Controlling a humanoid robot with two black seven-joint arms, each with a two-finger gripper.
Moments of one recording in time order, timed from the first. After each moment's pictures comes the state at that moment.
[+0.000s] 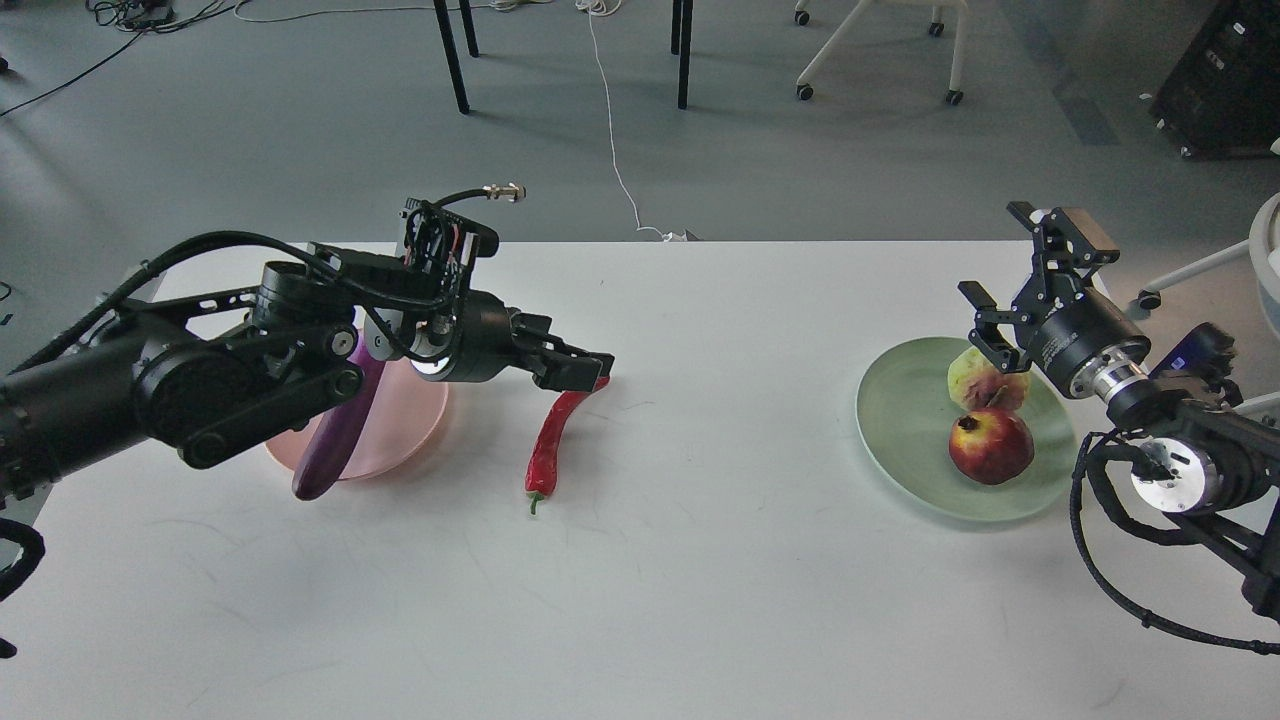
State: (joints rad) left arm -1.04 0.39 -0.20 -1.12 1.63 -0.44 -0.15; right arm 0.68 -0.65 0.34 1.00 -0.02 0.15 0.49
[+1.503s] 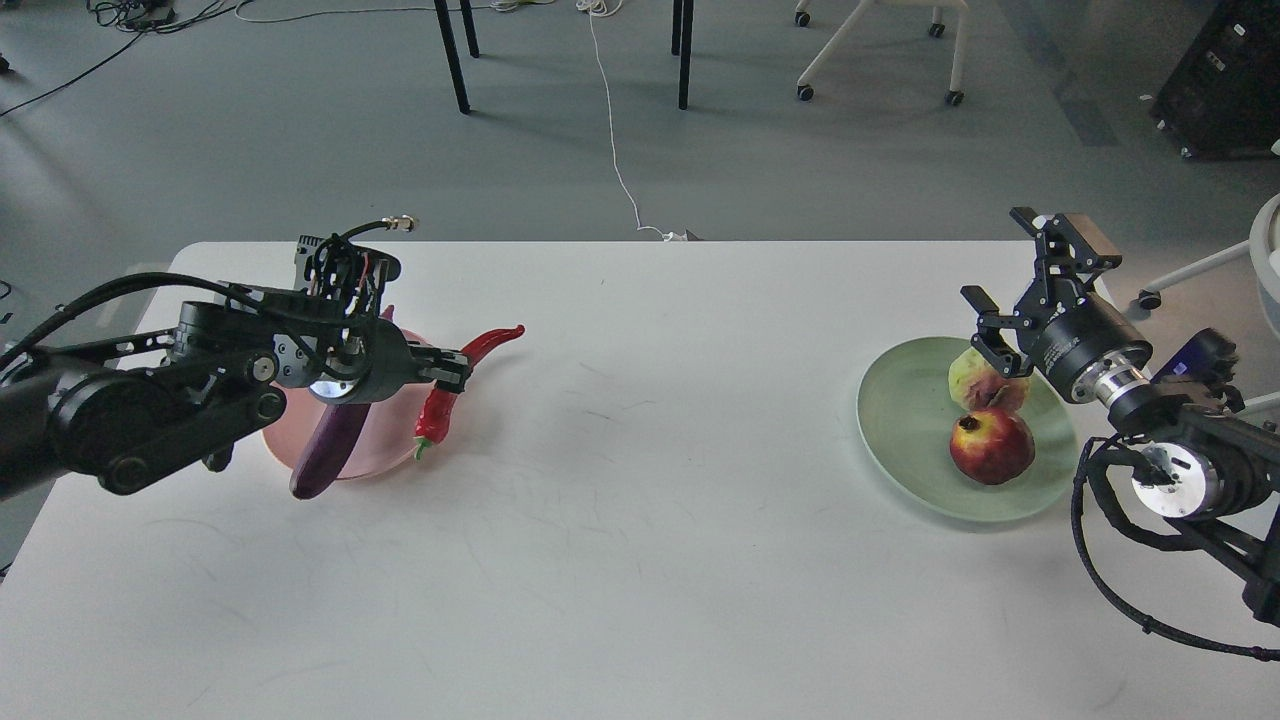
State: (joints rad) left arm -0.96 0.62 -0.21 -1.14 1.49 -0.44 0.07; right arm 0.66 -0.64 0.35 1.00 -0.02 0.15 0.49
